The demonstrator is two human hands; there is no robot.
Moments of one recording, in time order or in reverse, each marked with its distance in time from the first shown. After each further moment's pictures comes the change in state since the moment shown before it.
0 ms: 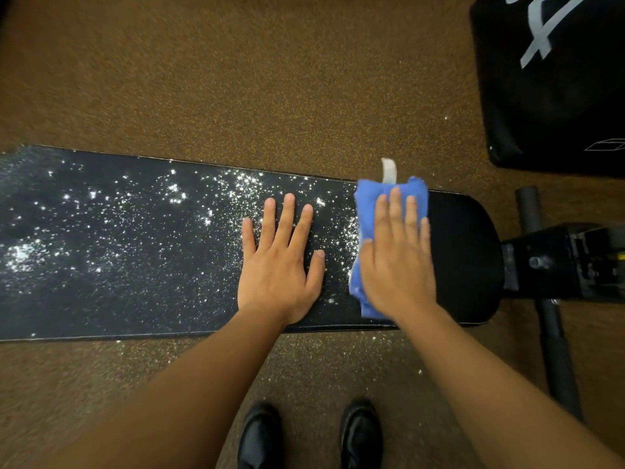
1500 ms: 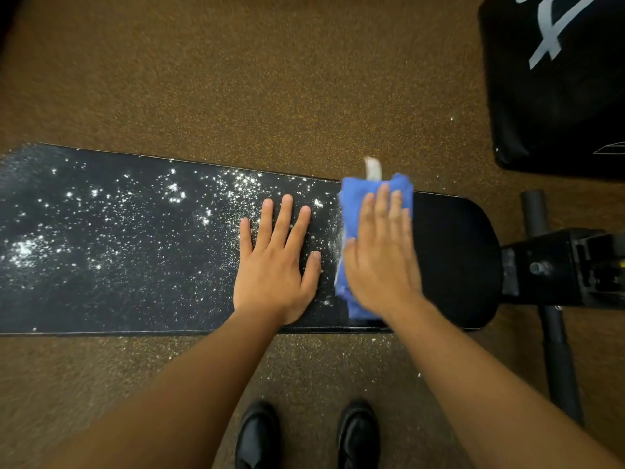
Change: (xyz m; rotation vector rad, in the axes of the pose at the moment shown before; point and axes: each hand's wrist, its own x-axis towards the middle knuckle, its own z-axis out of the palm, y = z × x) left_hand 0.000 0.001 0.001 -0.006 0.019 -0.011; right_hand 0.009 -0.013 -0.002 -0.018 0.000 -0.082
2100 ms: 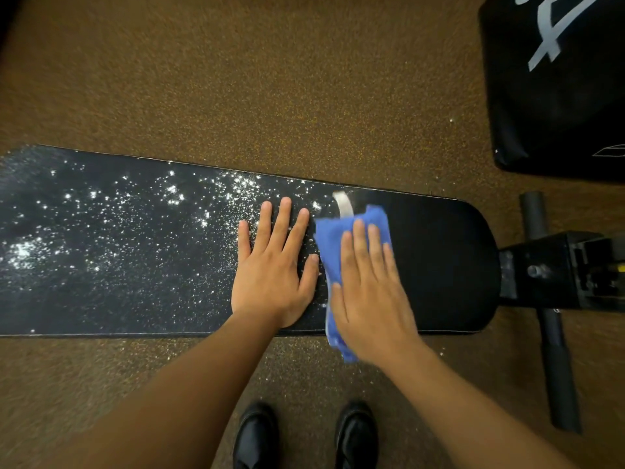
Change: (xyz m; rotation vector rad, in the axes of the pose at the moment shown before) left_hand 0.000 -0.001 0.001 -0.007 0.002 -0.001; right_hand -0.046 -0.006 0.003 -0.029 -0.051 -0.189
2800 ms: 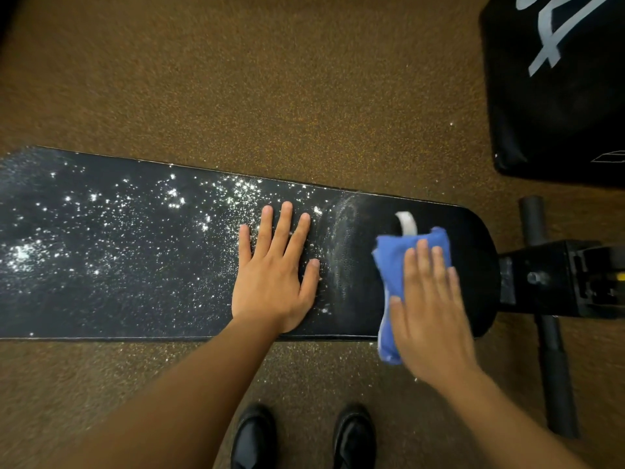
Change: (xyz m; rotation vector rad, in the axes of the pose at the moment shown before) left_hand 0.000 0.000 -0.002 0.026 -0.021 -0.003; right_hand -0.032 0.058 0.000 0.045 -0.008 0.166
